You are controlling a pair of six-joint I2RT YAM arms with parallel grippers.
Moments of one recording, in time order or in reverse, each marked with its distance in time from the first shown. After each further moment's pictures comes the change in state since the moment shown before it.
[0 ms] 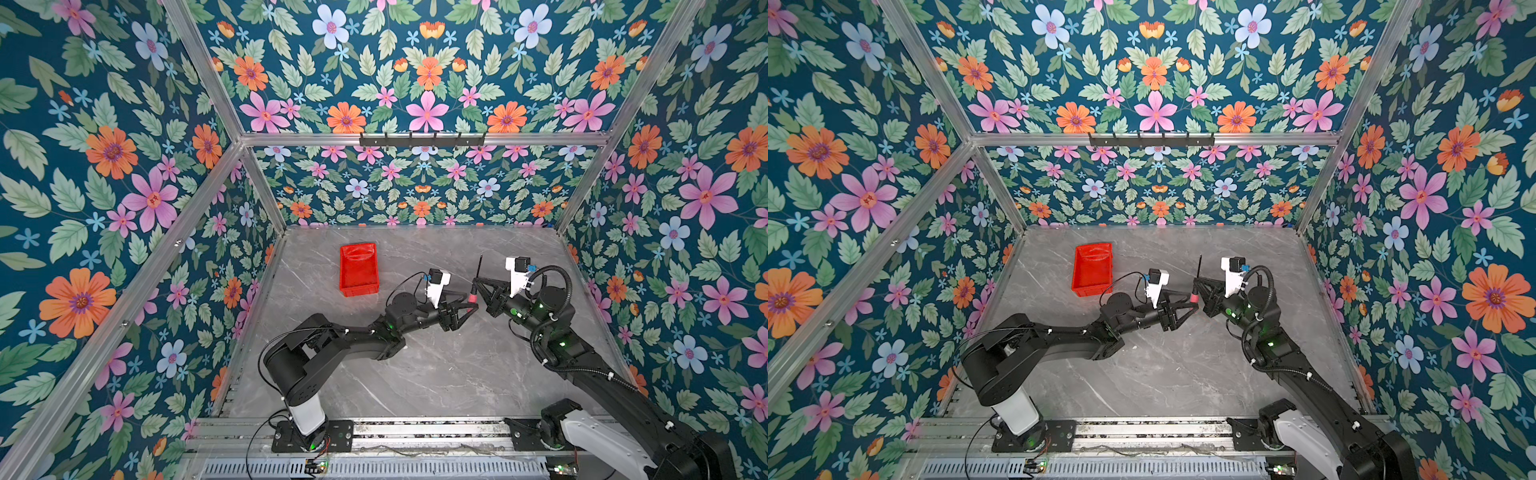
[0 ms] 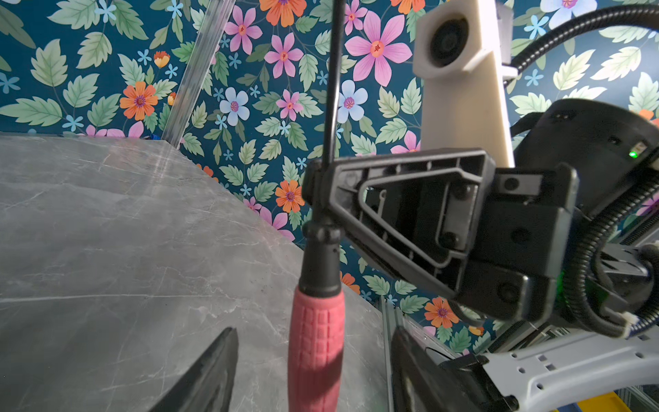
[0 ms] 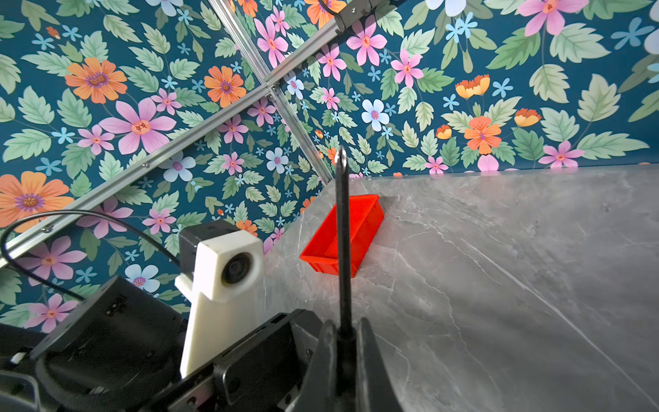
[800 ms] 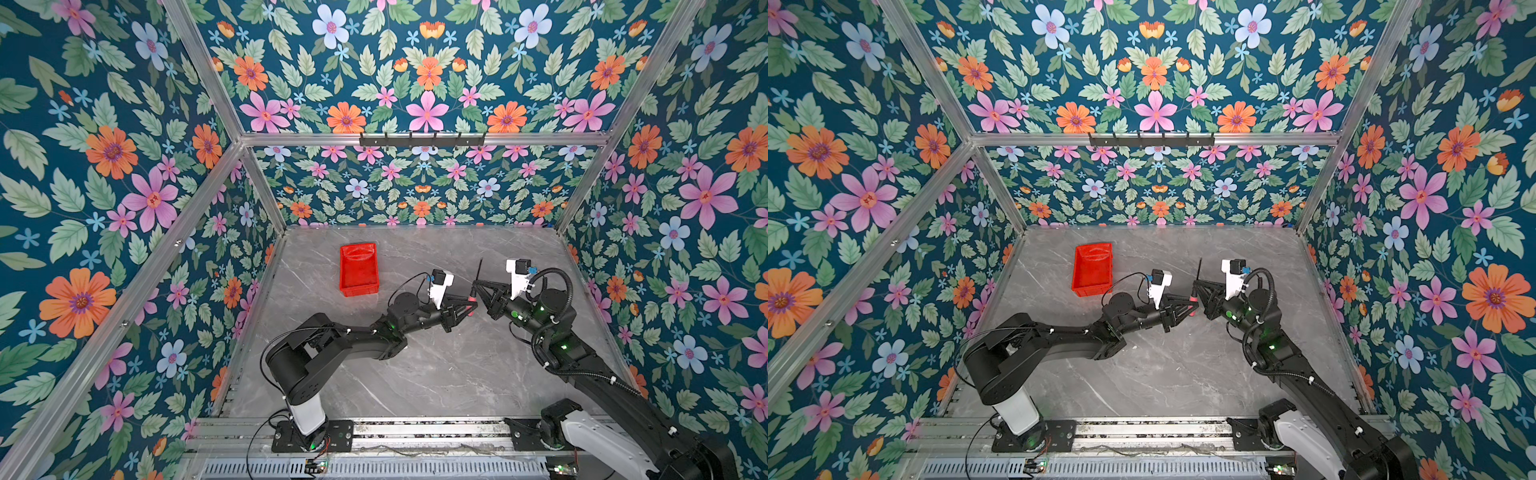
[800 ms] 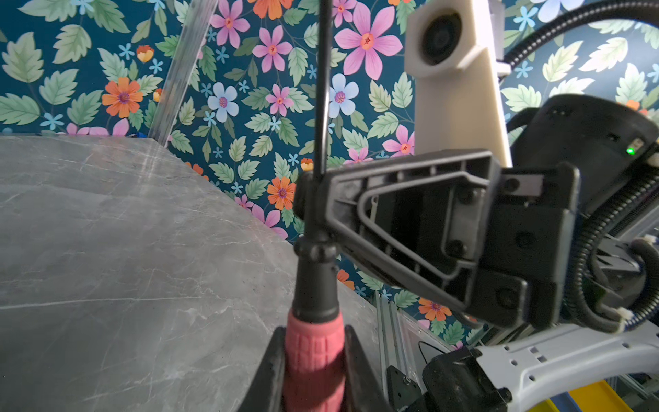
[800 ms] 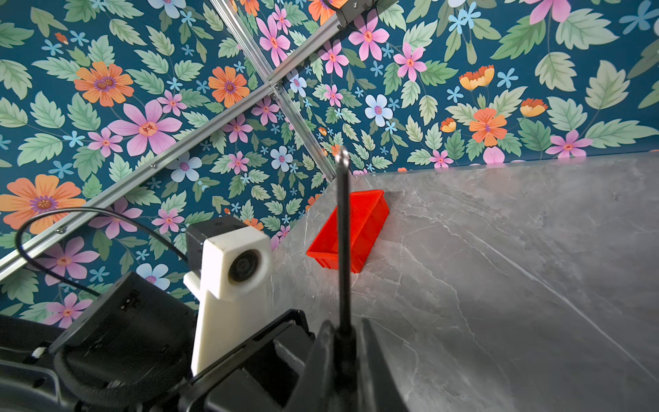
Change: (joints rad) left arm -0.002 -0.007 0.003 -0.009 -0.021 0.002; right arm 0.003 -0.044 -0.011 -0.045 -0.002 0.017
